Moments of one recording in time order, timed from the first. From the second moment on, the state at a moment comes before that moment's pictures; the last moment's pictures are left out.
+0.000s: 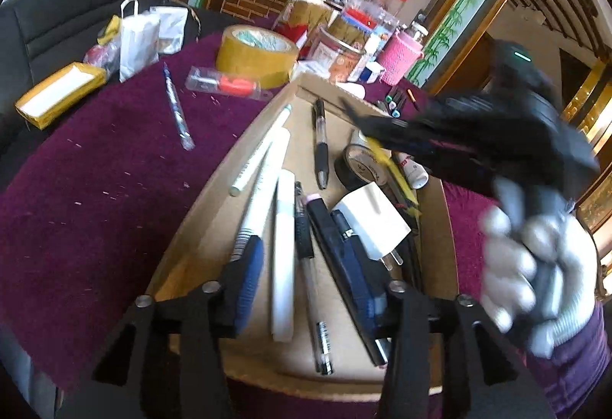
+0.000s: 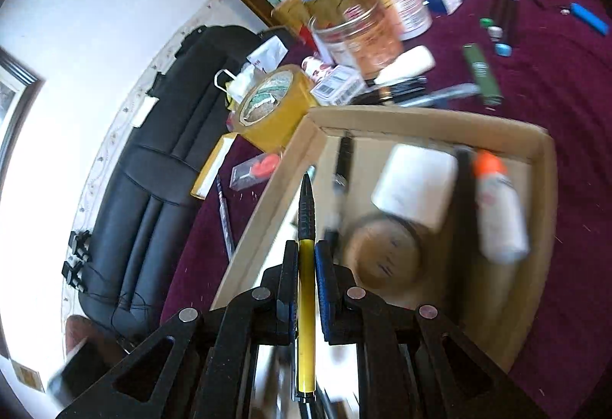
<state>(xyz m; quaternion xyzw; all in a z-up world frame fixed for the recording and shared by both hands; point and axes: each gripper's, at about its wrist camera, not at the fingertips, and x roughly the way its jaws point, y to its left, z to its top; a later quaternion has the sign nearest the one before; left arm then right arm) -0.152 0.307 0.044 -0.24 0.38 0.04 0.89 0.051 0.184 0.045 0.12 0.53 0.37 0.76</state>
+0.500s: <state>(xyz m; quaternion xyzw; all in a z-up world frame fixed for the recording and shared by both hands) -0.168 0.310 0.058 -0.19 0.34 0.09 0.92 0.059 0.197 0.058 0.07 0.49 0.34 0.80</state>
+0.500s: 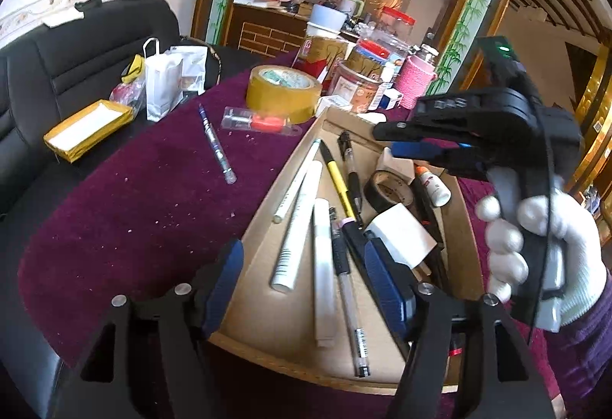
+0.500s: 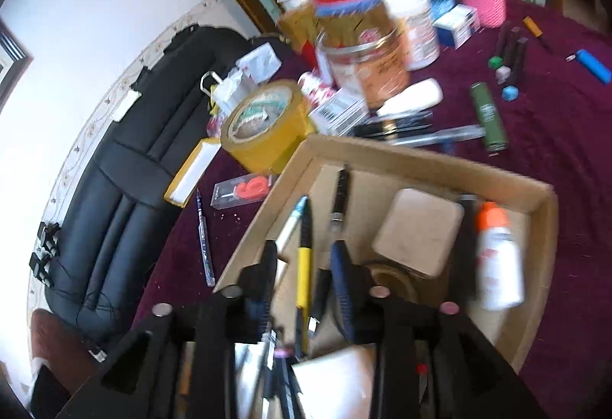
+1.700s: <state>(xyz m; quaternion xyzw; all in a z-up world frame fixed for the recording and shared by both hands) -0.174 0.186 0.099 -0.10 0.32 0.14 0.93 -0.098 0.013 0.085 -0.08 0.26 0.16 0.95</state>
